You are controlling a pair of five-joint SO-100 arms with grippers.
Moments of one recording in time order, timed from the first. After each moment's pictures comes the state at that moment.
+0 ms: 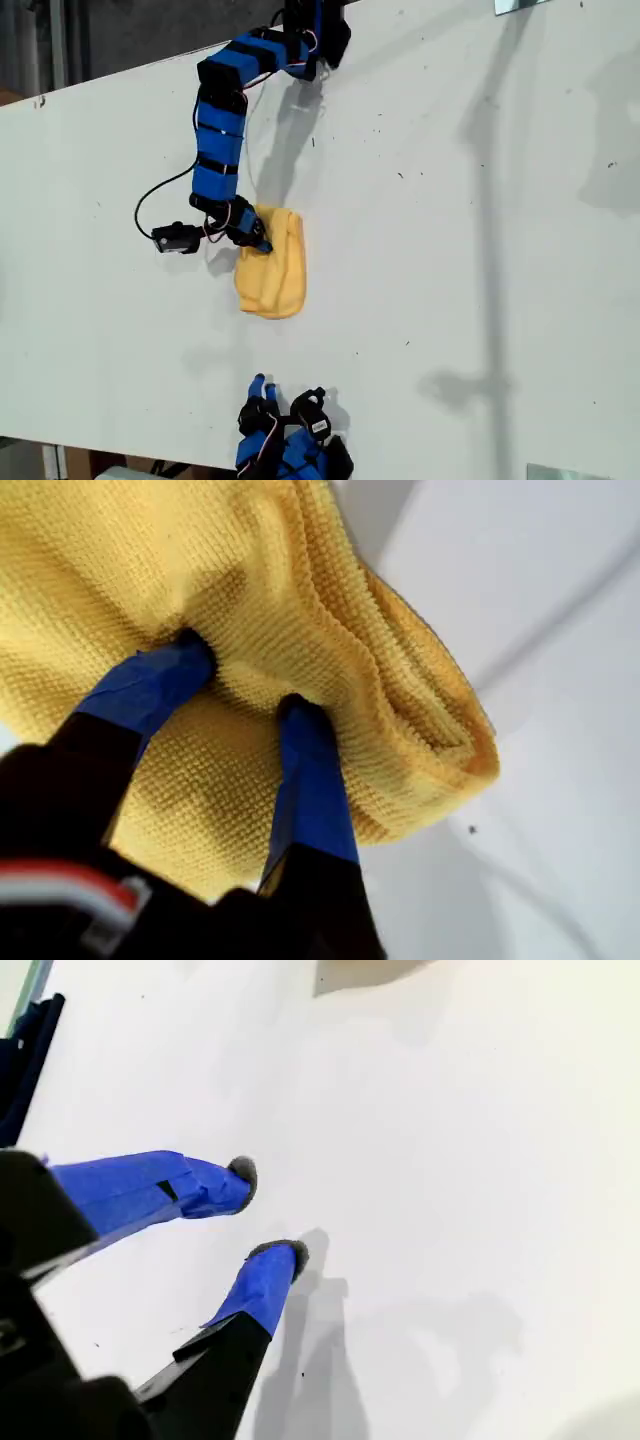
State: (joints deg) arm 0 -46.5 199.0 177.6 76.6 -79.5; arm 1 19.2 50.9 62.9 69.7 47.7
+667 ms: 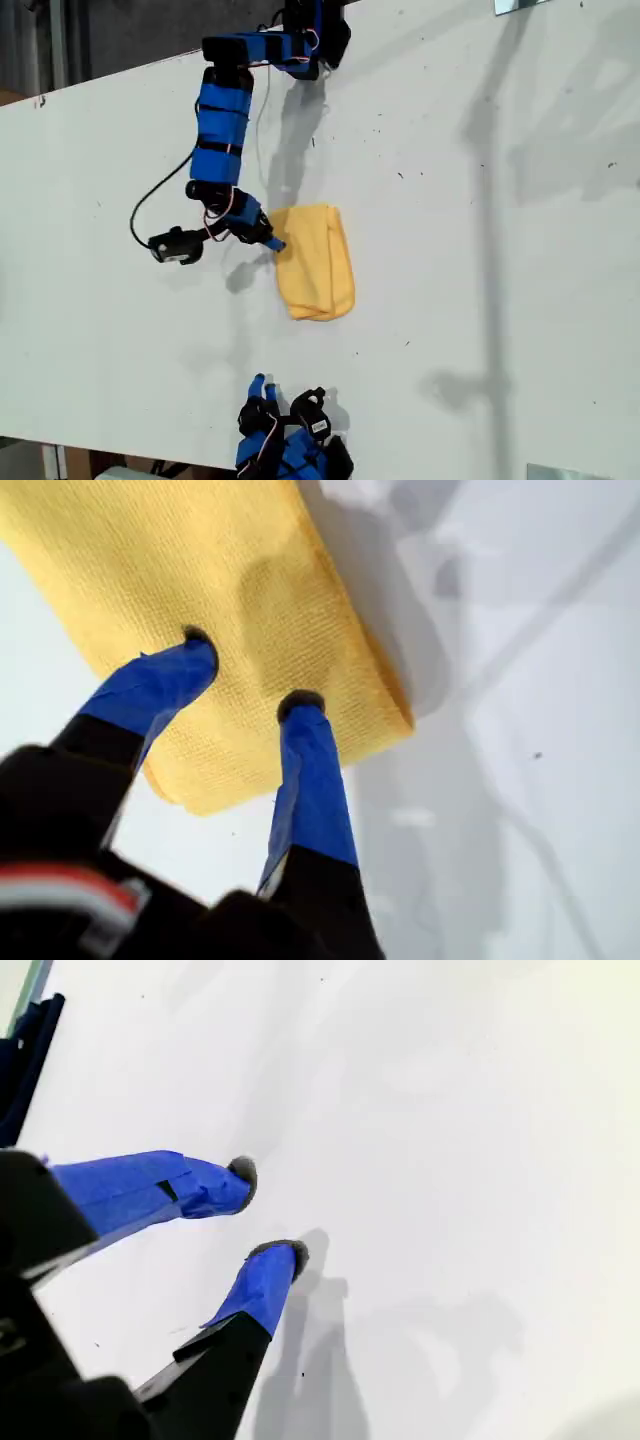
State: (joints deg) arm 0 -46.6 199.0 177.6 76.6 -79.5; arm 1 17.8 70.0 63.4 77.3 41.0
